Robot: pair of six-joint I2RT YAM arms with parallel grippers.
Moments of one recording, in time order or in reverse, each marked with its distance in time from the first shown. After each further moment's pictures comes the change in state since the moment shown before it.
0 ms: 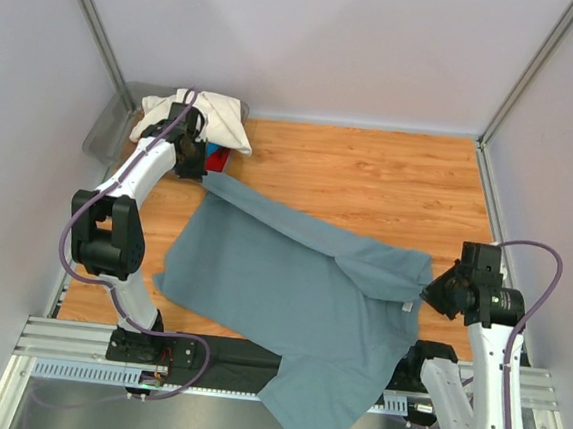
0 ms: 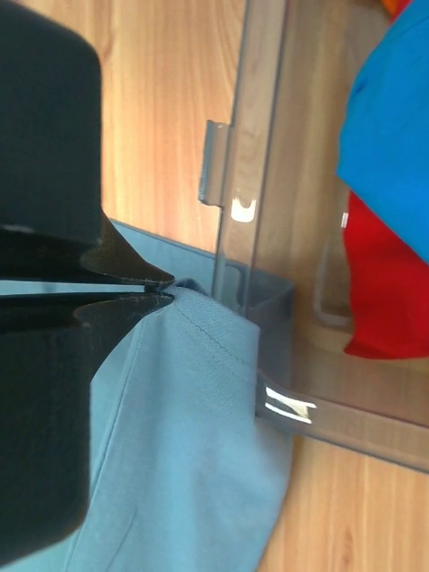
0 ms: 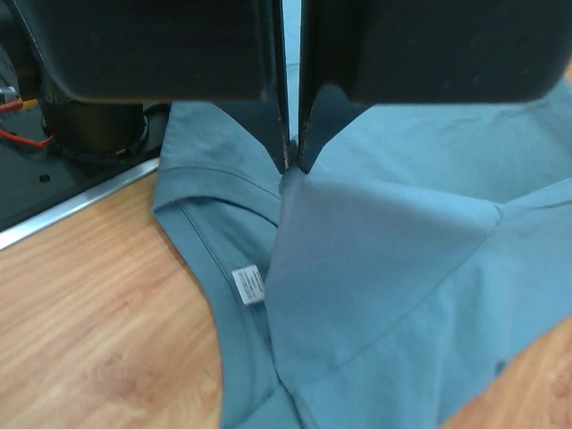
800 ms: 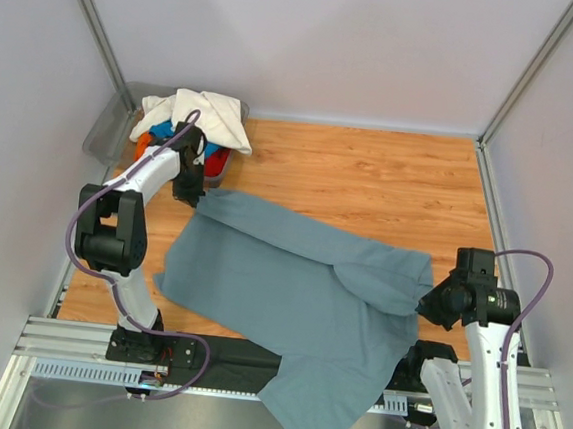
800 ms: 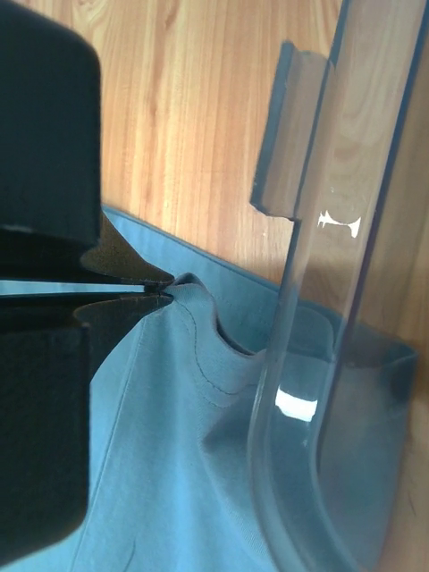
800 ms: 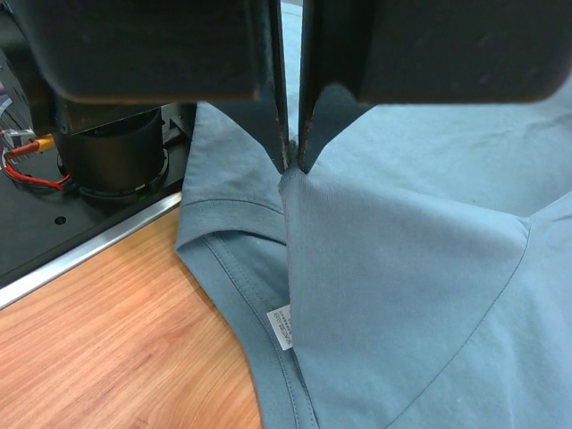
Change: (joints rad) left arm 0.000 0.026 -0.121 -0.065 -0.065 -0.050; right arm 0.000 -0.011 -0.058 -0.097 -0.027 0.018
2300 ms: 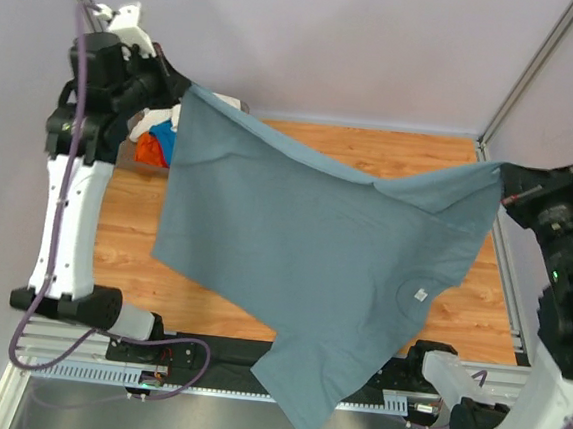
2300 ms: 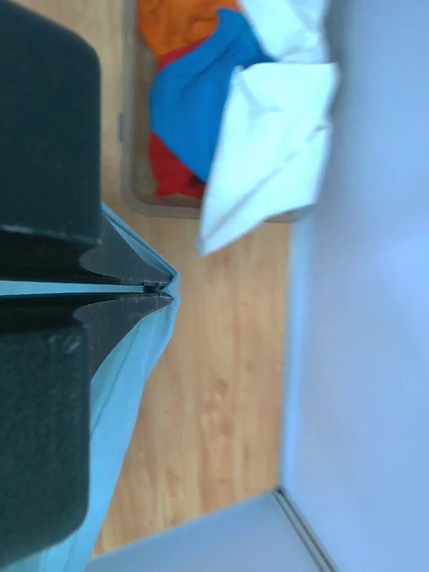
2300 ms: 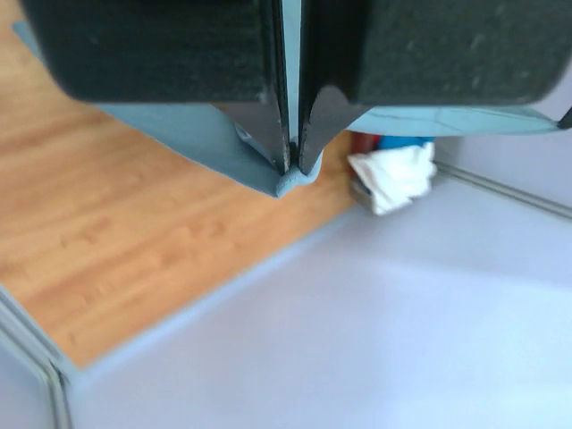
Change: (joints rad) left arm 0.000 -0.315 0.620 -0.024 0.238 -0.117; right arm -0.002 0.328 1.152 0.172 0.012 -0.119
